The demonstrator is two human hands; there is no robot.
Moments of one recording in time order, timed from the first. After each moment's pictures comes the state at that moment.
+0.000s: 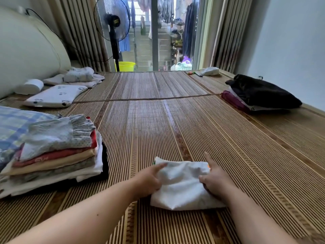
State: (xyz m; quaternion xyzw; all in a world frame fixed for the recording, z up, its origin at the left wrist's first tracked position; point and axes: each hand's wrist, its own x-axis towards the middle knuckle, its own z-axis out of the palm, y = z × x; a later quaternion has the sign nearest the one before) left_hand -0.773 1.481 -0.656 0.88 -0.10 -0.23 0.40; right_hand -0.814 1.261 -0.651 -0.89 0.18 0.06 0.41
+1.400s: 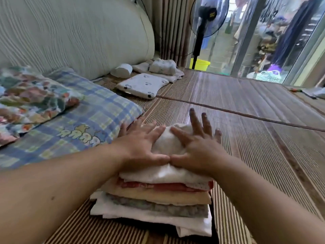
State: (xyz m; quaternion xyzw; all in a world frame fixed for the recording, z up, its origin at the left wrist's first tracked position) left_hand -0.645 1.809 -0.603 1.00 -0.01 -0.04 0.08; right_hand -0.595 1.610 -0.593 -0.95 -0.29 0.03 0.08
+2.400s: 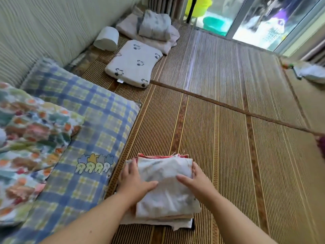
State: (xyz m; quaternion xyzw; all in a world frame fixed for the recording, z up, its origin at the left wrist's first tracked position) left_hand -0.661 1.825 -0.561 0.85 0.28 -0.22 0.39; right_hand -0.608 1.615 -0.519 -0.80 0.09 0.33 0.49
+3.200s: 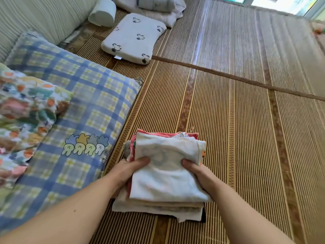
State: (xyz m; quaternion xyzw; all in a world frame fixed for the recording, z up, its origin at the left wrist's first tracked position) left_hand -0.667 1.841 -0.611 0.57 0.34 -0.26 0.70; right_hand -0.605 1.594 -0.619 -0.57 0.15 0.45 0.68
